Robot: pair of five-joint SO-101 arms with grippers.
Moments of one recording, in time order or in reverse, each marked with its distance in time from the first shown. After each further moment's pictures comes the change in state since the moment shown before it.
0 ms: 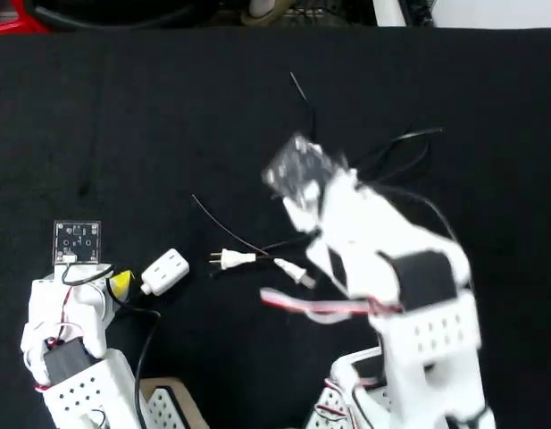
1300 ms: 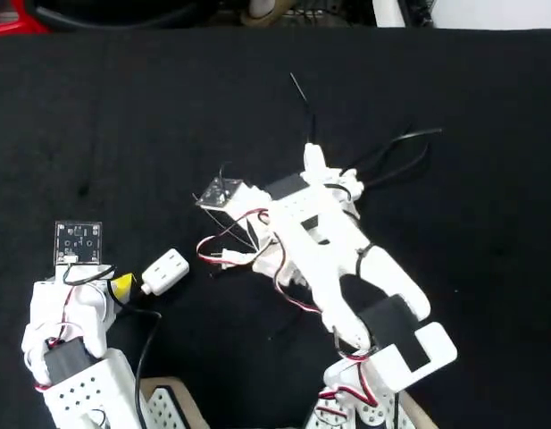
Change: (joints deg) left arm 0.0 0.0 0.0 1.5 0.0; right arm -12.4 52.8 0.4 -12.4 -1.5
